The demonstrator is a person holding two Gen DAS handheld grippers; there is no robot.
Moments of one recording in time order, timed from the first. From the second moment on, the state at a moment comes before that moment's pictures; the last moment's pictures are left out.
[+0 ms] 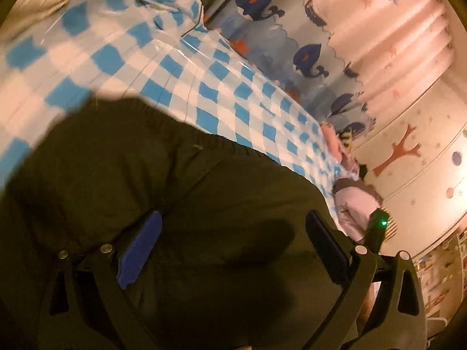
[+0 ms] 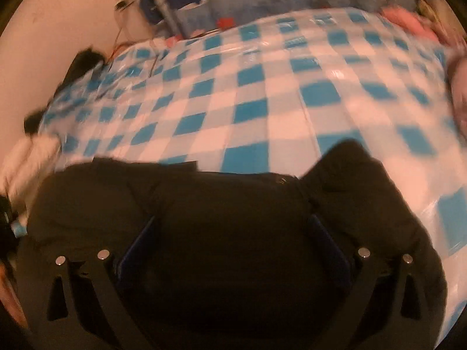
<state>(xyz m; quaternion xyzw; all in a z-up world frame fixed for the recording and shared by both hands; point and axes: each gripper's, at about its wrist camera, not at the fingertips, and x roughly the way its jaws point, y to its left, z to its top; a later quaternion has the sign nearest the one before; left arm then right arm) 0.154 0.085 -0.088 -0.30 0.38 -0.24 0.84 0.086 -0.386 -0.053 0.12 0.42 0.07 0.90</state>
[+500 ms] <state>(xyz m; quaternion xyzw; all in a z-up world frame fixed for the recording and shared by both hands) 0.029 0.191 -0.033 -0.37 0.39 -0.19 0.82 -0.047 -0.369 0.039 0.12 0.39 0.18 0.89</state>
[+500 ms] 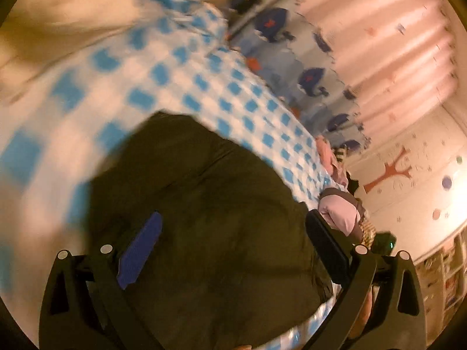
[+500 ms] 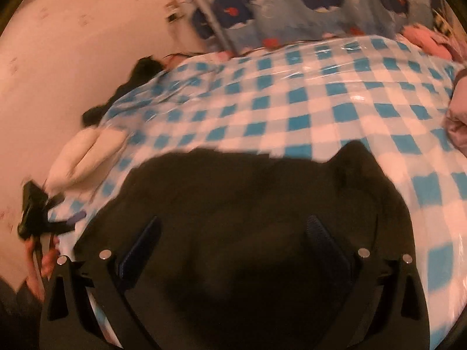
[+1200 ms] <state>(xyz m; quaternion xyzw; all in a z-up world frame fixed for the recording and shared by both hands) -0.052 0.124 -0.151 -0.55 0.49 -0.17 0.66 -0.177 -0.244 0.001 0.13 0.50 0.32 0.80</state>
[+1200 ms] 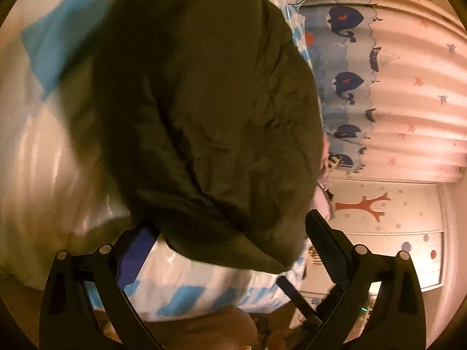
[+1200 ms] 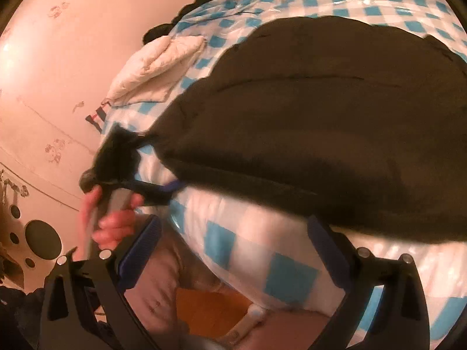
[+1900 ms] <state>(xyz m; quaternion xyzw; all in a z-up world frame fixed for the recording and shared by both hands) -0.028 0.118 -0.097 -0.48 0.47 -0.27 0.69 -0.145 -0.137 -0.028 0.06 0.46 0.42 0.78</state>
